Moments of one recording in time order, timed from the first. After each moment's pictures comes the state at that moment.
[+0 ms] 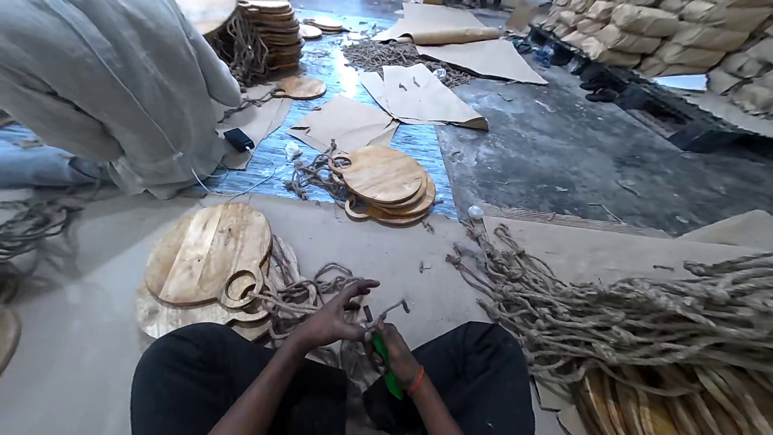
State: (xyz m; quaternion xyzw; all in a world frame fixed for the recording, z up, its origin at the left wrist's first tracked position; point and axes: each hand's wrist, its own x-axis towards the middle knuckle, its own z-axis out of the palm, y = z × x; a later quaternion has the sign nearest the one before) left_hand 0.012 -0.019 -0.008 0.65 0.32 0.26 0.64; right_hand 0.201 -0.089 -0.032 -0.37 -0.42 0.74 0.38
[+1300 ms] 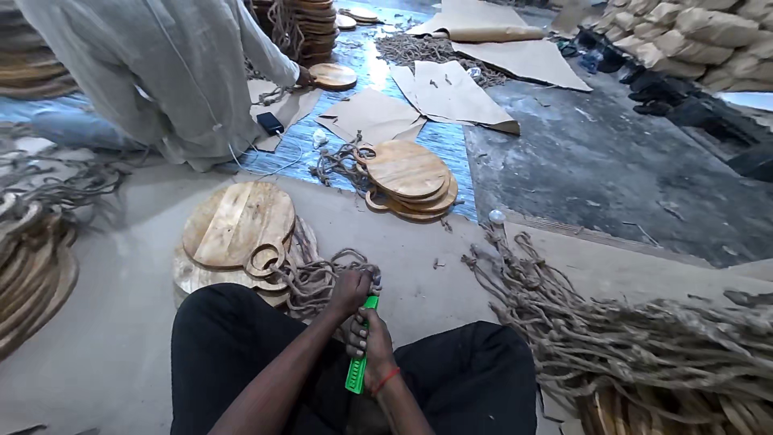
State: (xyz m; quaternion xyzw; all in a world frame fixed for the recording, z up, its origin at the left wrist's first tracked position) left_hand 0.030 -0.021 -0.023 0.68 0.56 0.25 0.40; right_hand 0.126 -0.106 0.000 -0.47 -0.09 0.77 0.43
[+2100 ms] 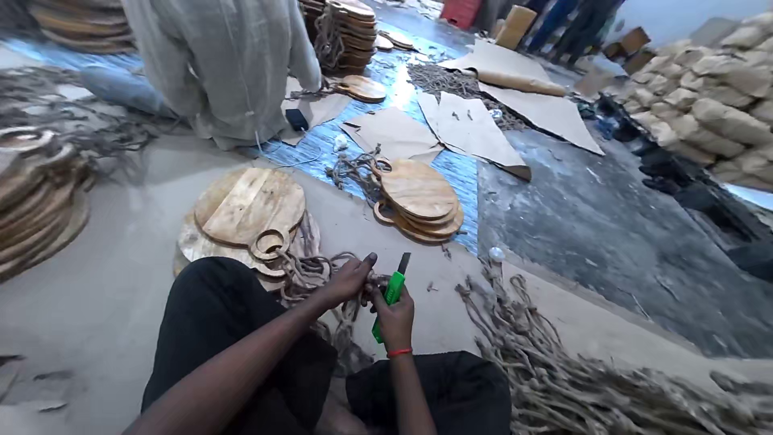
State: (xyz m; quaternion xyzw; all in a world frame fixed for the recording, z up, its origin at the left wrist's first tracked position) left_hand 0.027 -0.017 0.035 0.50 0.53 0.30 0.62; right_hand 0.169 -0.052 0.004 -0.54 -0.52 0.43 0.50
